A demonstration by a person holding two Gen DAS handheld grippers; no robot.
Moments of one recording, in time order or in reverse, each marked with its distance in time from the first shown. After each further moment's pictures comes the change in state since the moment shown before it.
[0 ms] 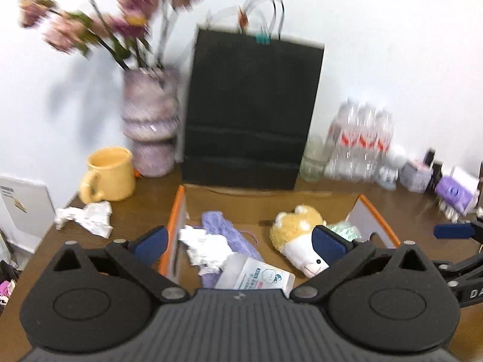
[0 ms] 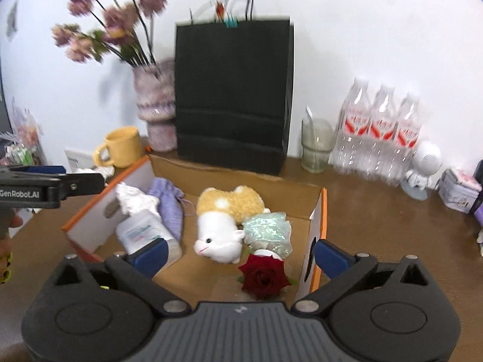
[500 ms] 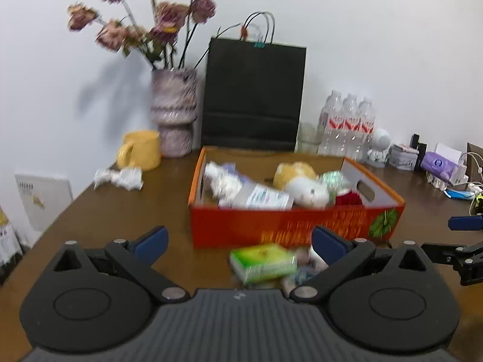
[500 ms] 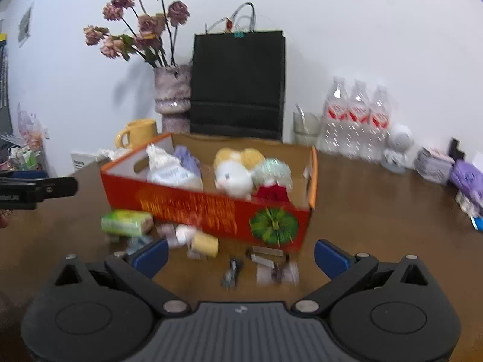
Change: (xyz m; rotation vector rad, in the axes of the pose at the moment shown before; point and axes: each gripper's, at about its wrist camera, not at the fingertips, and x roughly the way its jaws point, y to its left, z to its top) left arm -0.092 0.012 -0.115 0.033 -0.053 0.017; right arm -0.072 0.027 -0.126 0.012 -0.086 -0.045
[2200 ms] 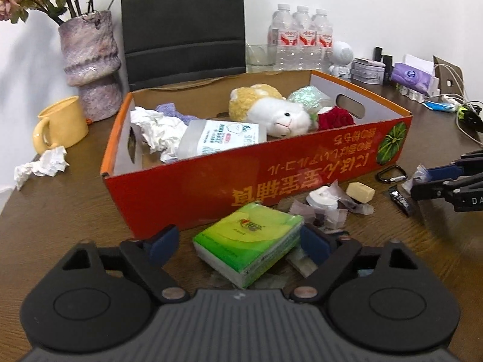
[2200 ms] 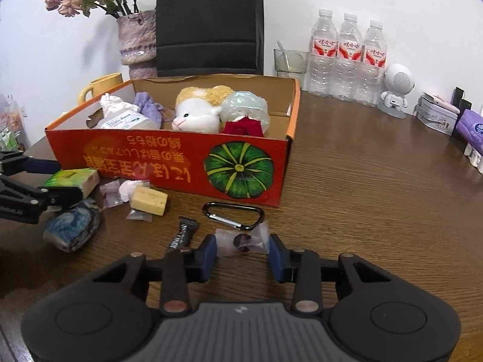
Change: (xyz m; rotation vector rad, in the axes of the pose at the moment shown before) left arm 0.111 -0.010 -0.015 0.256 0.233 -0.192; right arm 0.078 -0.033 -0.020 0.048 0.184 -0.019
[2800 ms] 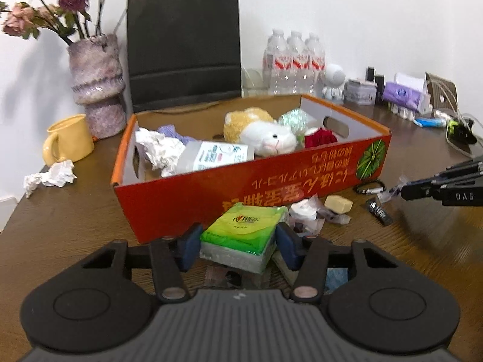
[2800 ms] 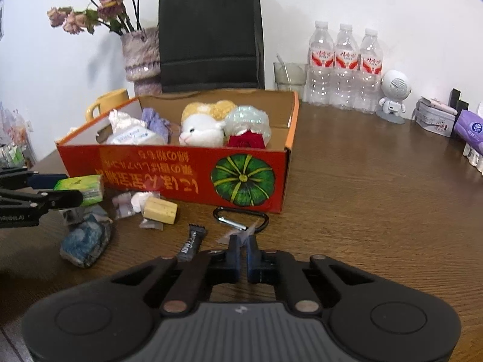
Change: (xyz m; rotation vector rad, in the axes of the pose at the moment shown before) left arm -0.035 -0.011 -0.005 -0.015 -0.102 0.011; right arm -0.018 -0.002 -0.003 0.030 -0.061 0.027
